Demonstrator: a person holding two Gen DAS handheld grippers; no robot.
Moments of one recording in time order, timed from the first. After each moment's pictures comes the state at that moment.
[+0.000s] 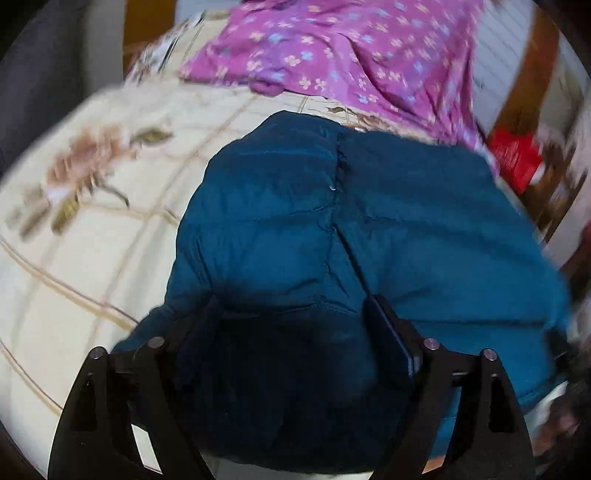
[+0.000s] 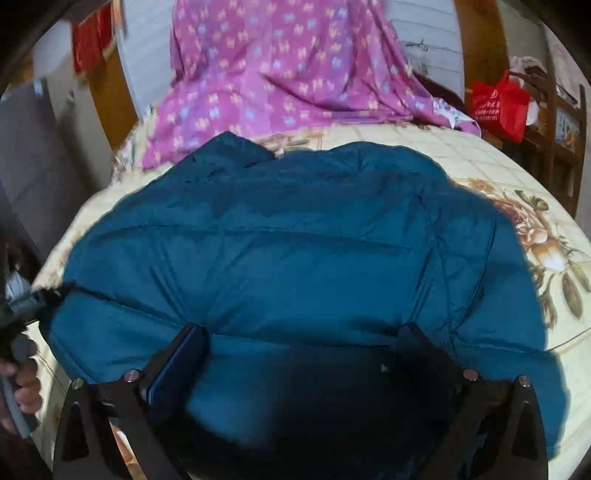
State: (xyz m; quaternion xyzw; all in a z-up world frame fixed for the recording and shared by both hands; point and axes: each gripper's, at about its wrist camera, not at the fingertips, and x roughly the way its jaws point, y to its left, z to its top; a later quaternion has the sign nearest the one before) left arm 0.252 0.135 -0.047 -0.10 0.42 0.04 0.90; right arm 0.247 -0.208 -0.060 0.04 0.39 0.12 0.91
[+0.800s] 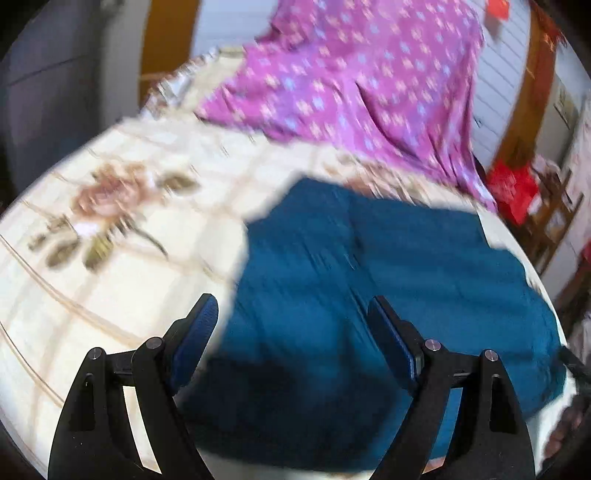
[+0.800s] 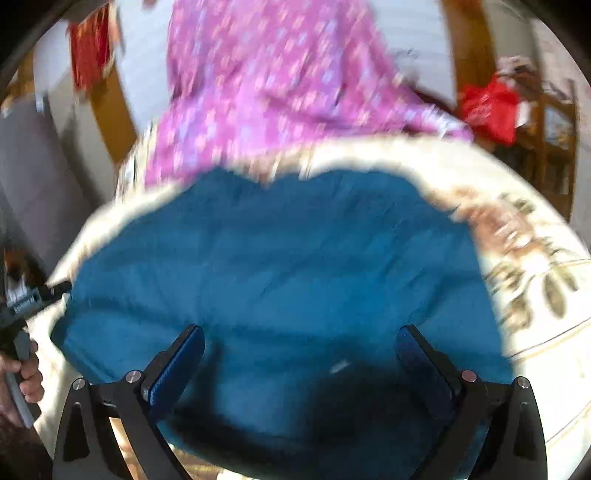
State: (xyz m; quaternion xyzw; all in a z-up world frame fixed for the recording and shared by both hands) left arm 0.243 0.183 -0.007 -0.13 0.35 0.05 0.93; right arm 0.230 -0.248 -0.029 0.06 0.35 0.11 0.93
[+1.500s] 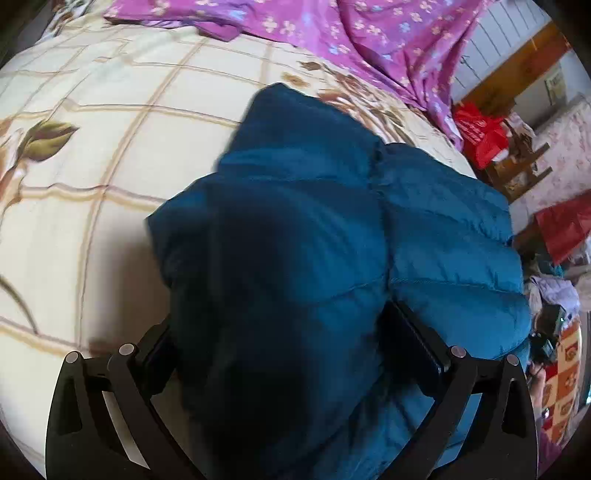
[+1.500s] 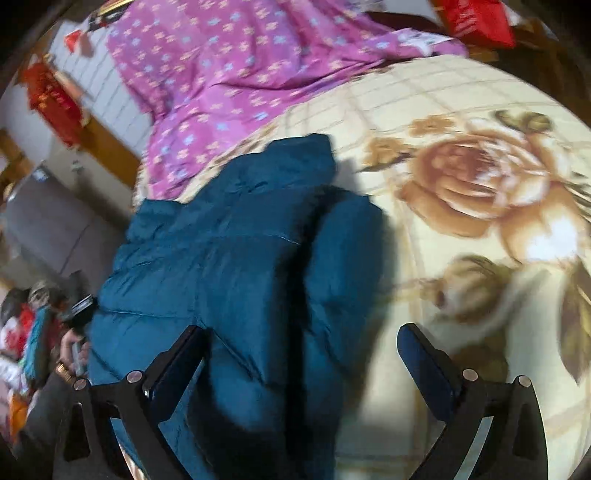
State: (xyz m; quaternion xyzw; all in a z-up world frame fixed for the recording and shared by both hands) left arm 0.396 0.204 -0.055 -0.18 0.53 -0.14 0.82; right arm 0.331 -0.385 -0.089 0.20 0.46 0.23 0.84
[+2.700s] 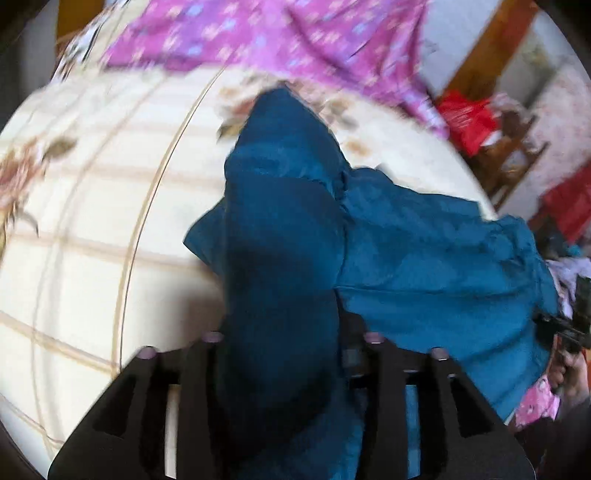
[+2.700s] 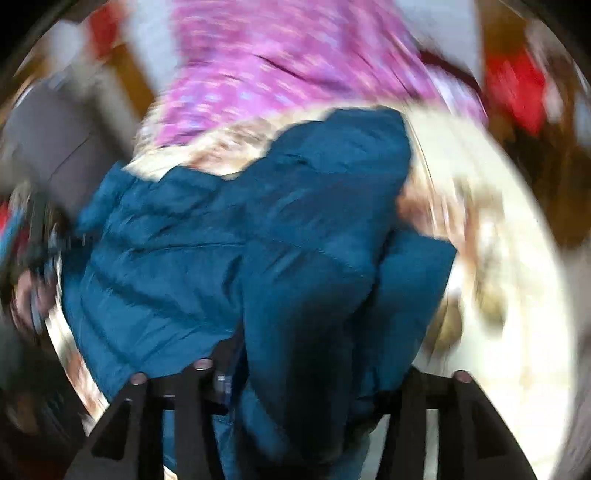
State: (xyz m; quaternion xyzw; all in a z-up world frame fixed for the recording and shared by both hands) left arm 0.304 0.082 -0.020 -0.13 0.50 -0.08 0.85; right arm 0.271 -0.434 -0.024 0.06 0.50 0.20 0.84
